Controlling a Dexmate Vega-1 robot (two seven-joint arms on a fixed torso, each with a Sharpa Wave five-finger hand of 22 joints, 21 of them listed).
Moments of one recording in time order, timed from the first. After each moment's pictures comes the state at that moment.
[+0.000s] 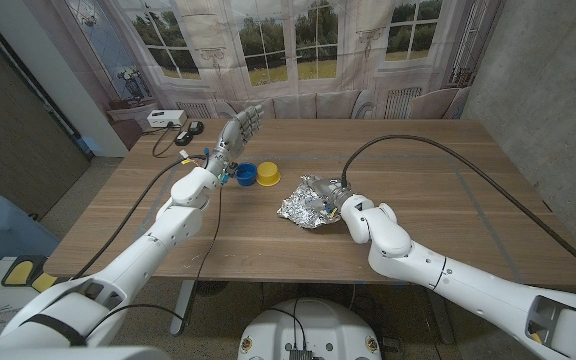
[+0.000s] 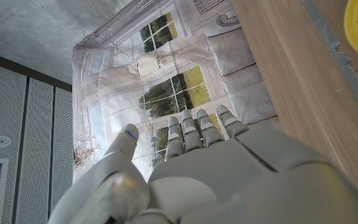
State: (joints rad) left arm 0.74 0.47 0.42 -1.23 -0.62 -0.43 -0.21; left_hand 0.18 0.11 0.51 -0.03 0.18 0.19 -0.05 0.18 0.18 0.18 -0.01 0.23 0.19 0.13 0.00 0.18 0.17 0.03 0.10 0.27 0.19; right arm -0.75 -0.61 -0.99 -1.86 -0.87 -0.68 0.32; right_hand 0.83 0.06 0.18 -0.15 0.31 0.16 -0.22 0.24 0.20 0.02 -0.14 0.25 0.19 0.34 -0.04 0.33 0.25 0.80 -0.03 0.63 0.23
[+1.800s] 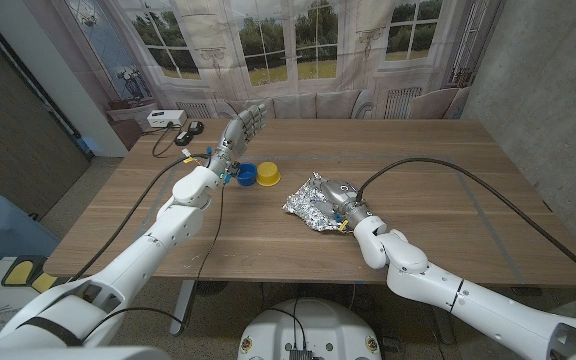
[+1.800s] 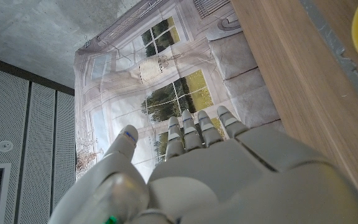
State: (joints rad) left arm 0.76 0.48 0.42 -1.29 -0.61 -0.40 -0.18; left_hand 0.16 0.10 0.50 -0.03 0.18 0.19 -0.05 0.18 0.18 0.17 -0.01 0.22 0.19 0.11 0.01 0.18 0.17 0.02 0.10 0.26 0.19; right arm -0.88 -0.65 -0.89 -1.82 -0.77 -0.47 -0.15; right_hand 0.91 0.07 0.08 0.07 0.23 0.26 -0.13 0.18 0.22 0.22 -0.03 0.20 0.27 0.41 -0.05 0.21 0.48 0.35 0.20 0.85 0.16
